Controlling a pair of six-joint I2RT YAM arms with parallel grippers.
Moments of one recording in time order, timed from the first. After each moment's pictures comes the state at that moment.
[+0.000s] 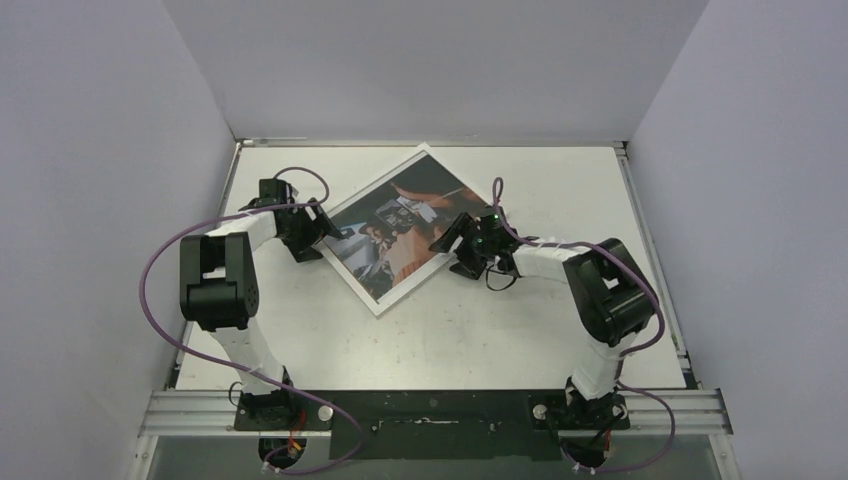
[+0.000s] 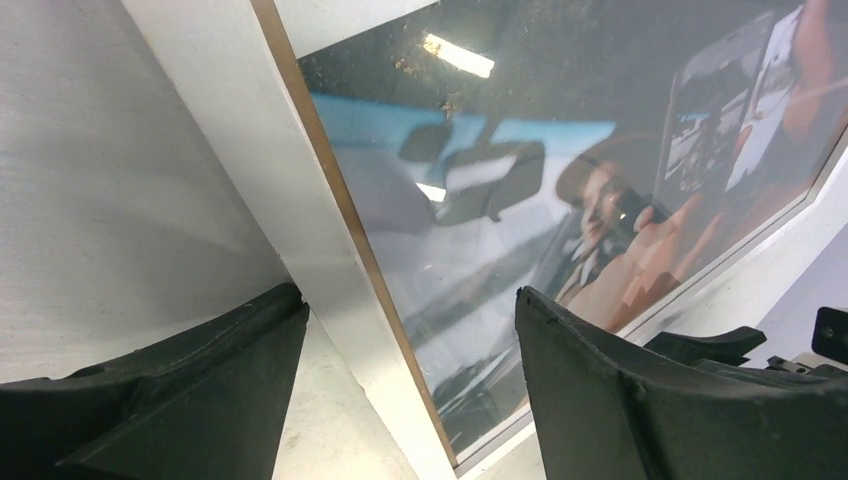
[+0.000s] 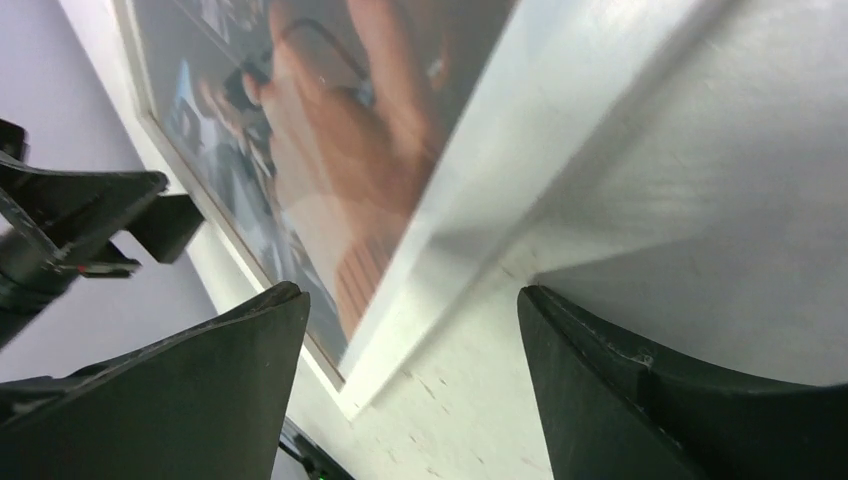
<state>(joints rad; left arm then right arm) 0.05 1.86 1.15 -0.40 0.37 -0.60 0.49 1.81 0.93 0.13 -0.26 1.10</state>
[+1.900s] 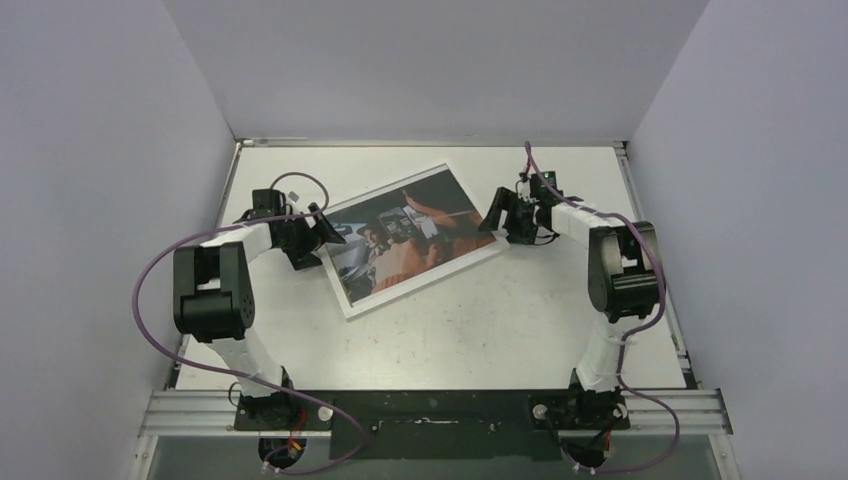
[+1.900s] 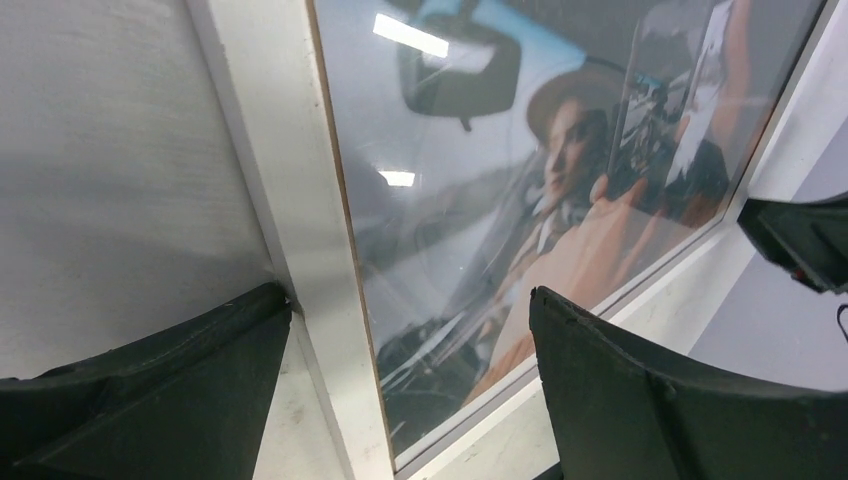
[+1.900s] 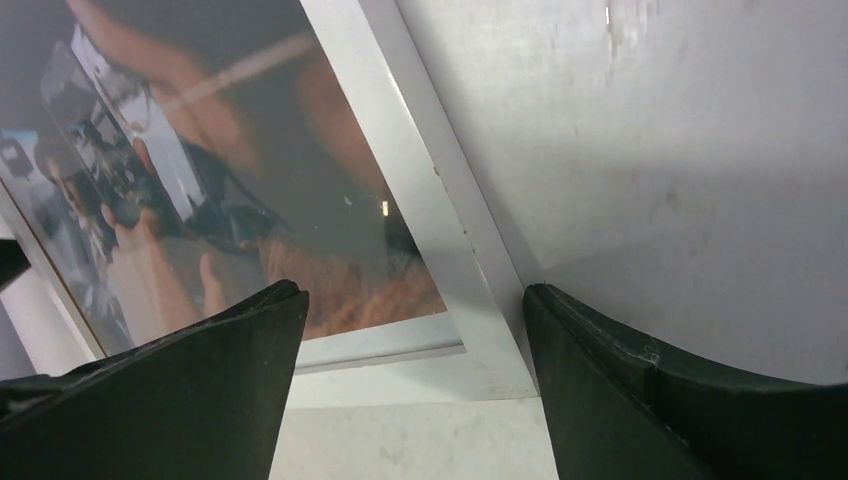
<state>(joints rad) 0.08 1.77 1.01 -0.31 0.50 -0.55 0.16 1.96 1.28 -0.26 -0.39 0.45</state>
